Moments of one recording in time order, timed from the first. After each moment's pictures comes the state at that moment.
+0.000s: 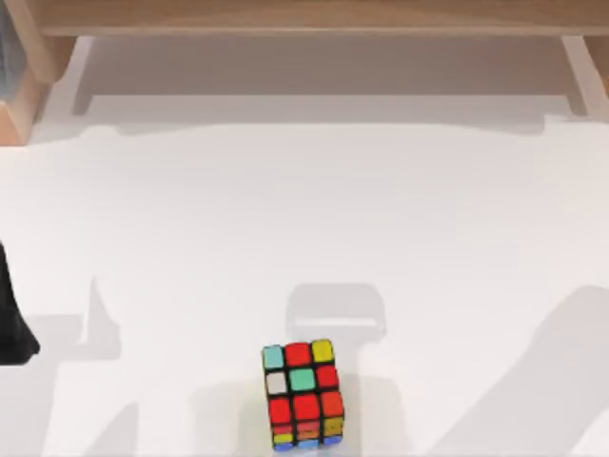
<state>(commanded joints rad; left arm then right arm) 0.00 0.00 0.00 0.00 0.00 0.00 -0.44 2.06 1.27 -0.79 0.00 -0.95</state>
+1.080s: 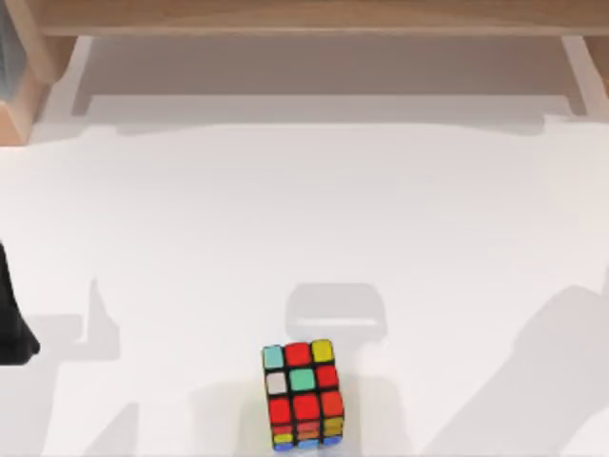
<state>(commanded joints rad) 0.00 0.00 0.00 0.00 0.00 0.00 -0.44 2.00 1.31 -0.88 -0.01 -0.94</state>
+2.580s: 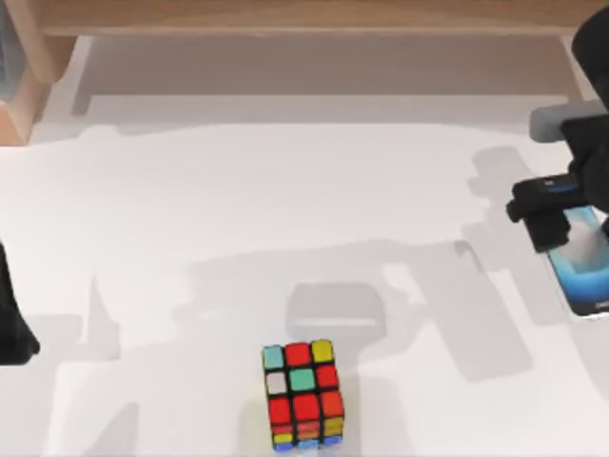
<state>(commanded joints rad) 0.00 0.00 0.00 0.00 0.00 0.00 0.25 1.73 1.27 -0.97 0.01 0.07</state>
